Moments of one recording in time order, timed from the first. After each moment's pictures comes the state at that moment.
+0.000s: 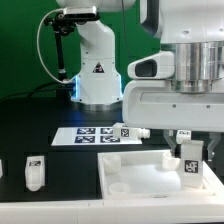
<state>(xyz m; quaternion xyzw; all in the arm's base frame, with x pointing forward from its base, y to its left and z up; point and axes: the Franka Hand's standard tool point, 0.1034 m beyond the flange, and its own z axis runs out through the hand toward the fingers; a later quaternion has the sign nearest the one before) 0.636 0.106 0.075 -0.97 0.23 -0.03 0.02</state>
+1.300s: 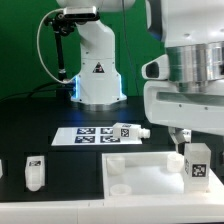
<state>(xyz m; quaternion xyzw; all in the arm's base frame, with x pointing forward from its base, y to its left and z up) 0.632 0.128 0.073 -0.91 0.41 -0.03 0.06</state>
